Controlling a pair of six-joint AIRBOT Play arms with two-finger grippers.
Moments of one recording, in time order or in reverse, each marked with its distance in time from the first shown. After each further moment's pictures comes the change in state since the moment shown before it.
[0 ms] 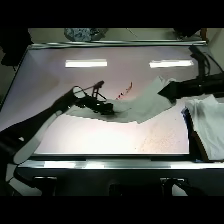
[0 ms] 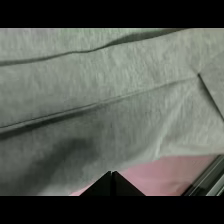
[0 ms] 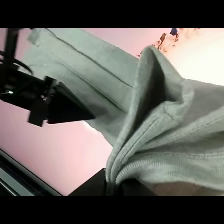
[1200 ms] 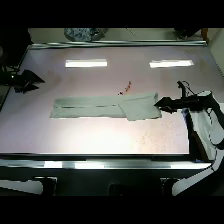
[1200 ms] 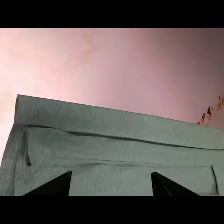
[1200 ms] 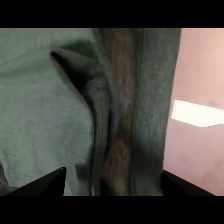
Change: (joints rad) left arm 0.797 0.192 0.245 0.206 -0.364 -0.103; right arm -0.165 -0.688 0.002 0.126 -0.152 -0.217
